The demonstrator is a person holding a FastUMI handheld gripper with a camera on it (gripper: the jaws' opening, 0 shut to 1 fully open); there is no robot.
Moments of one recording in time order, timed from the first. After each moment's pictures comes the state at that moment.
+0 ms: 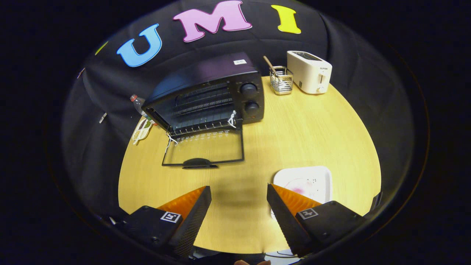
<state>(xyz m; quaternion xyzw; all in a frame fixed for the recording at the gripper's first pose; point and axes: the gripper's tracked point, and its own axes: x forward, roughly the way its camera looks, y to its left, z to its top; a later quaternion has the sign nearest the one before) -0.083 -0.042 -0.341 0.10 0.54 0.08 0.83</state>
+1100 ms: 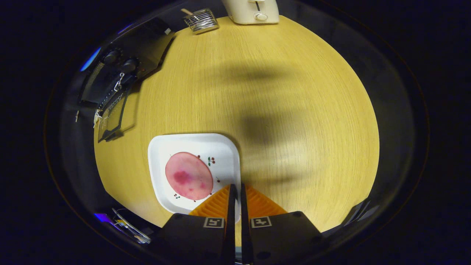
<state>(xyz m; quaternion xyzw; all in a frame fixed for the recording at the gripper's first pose) -0.106 -0.220 -0.486 0.10 0.71 0.05 0.70</state>
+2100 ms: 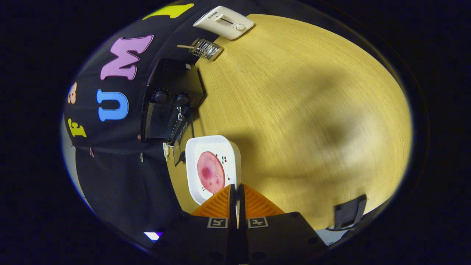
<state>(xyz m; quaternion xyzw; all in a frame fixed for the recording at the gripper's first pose) -0.117 -0.145 -0.390 0.42 0.60 0.06 0.68</state>
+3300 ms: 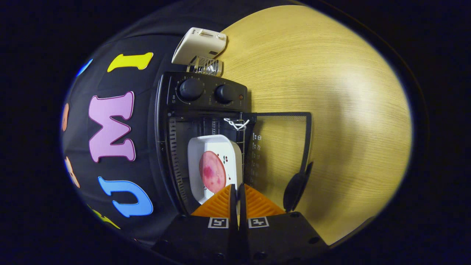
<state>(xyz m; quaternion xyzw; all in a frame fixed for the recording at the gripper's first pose) 0.064 0.114 -0.403 0.65 0.35 -0.23 0.64</state>
